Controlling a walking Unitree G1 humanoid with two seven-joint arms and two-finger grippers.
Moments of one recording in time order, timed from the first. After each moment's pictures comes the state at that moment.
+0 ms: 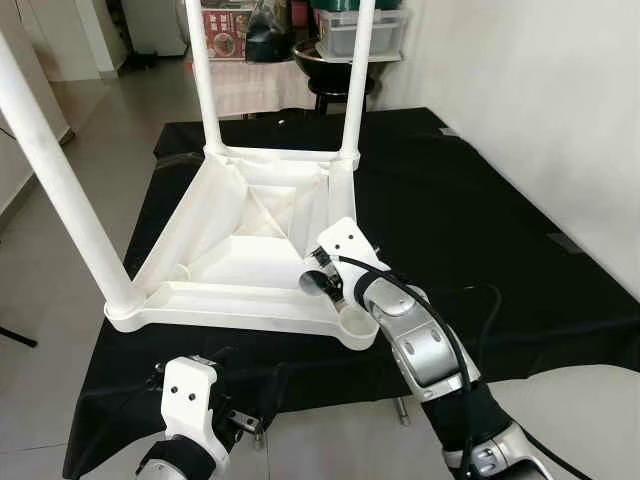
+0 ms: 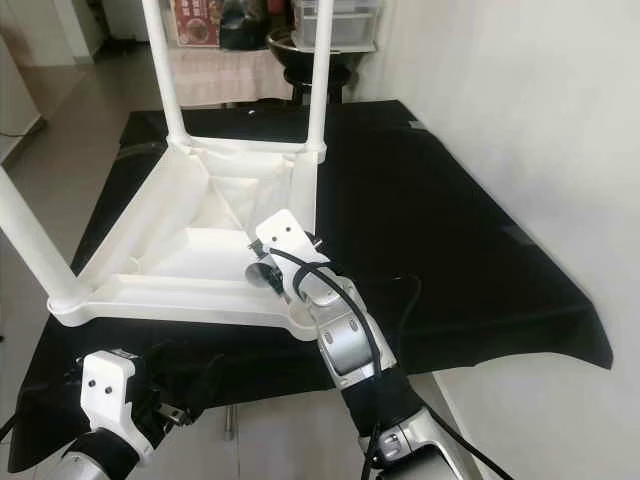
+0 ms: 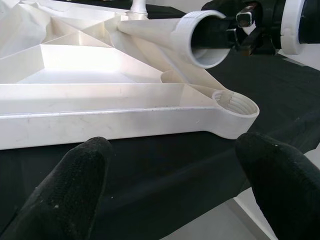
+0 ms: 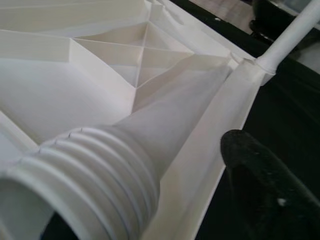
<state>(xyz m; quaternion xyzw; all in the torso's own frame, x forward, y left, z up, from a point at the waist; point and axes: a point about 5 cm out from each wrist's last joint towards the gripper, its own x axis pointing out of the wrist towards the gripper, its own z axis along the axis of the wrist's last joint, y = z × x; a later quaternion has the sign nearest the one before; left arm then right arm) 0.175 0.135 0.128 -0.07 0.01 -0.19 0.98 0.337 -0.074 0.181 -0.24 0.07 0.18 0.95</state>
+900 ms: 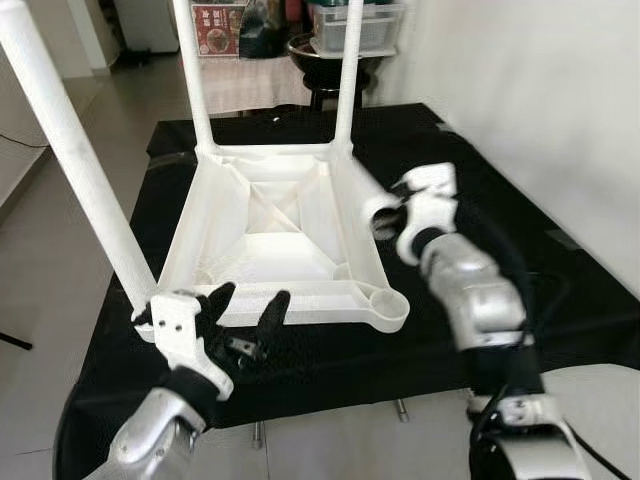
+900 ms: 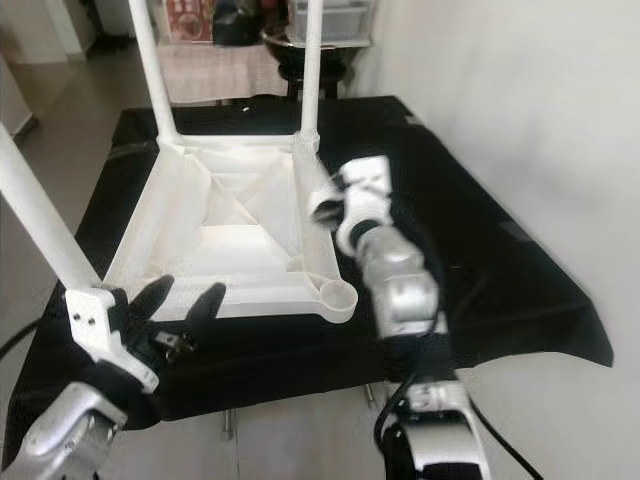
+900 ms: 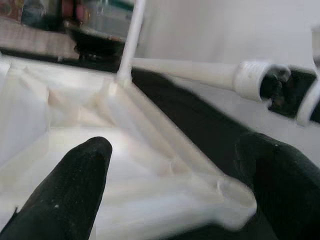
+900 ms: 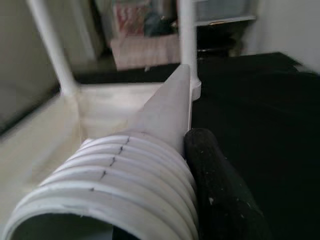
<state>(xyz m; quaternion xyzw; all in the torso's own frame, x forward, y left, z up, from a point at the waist) 0.229 0.134 0.192 -0.18 -0.11 -0.21 0.95 0.368 -0.170 0.239 0.08 -0.02 0.09 0.99</state>
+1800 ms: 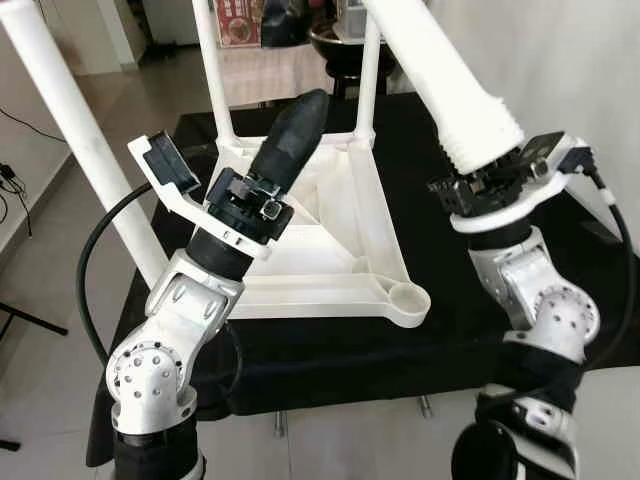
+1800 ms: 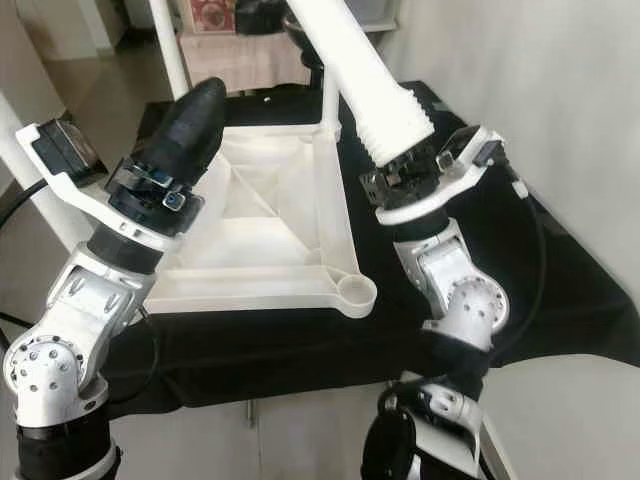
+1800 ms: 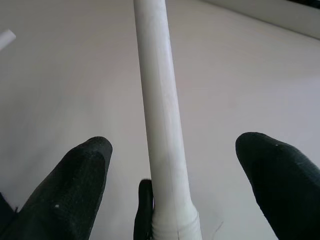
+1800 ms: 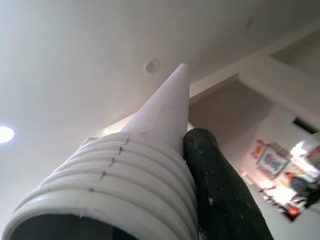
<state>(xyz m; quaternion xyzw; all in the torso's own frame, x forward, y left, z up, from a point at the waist) 0.248 0.110 0.306 -0.50 -0.23 -0.43 0.72 0.301 -0.157 0.271 0.55 -0.19 0.53 0.62</state>
